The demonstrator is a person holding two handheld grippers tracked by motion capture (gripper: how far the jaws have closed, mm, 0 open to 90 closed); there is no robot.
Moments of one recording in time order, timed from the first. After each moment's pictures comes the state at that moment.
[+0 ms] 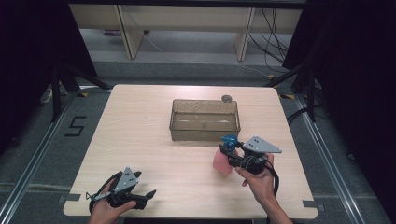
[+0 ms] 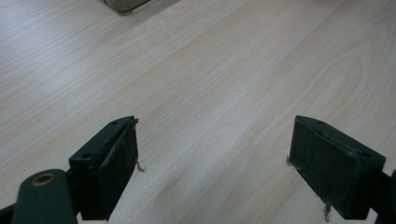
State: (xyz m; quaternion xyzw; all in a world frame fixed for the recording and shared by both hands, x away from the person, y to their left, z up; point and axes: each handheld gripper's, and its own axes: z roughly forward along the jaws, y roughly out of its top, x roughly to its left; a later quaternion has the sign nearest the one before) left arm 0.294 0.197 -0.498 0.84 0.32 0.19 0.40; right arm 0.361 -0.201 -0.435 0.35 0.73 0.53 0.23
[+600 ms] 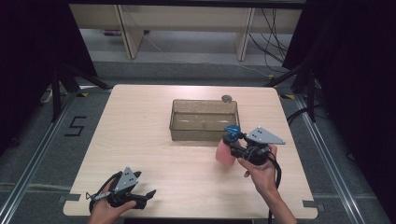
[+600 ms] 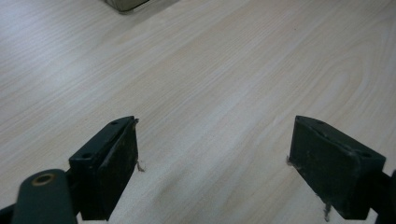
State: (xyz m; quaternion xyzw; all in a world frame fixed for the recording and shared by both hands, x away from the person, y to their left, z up) left arm 0.294 0.197 -0.499 0.84 0.32 0.18 0.40; right arm 0.377 -0.206 -0.414 0.36 0.72 0.54 0.24
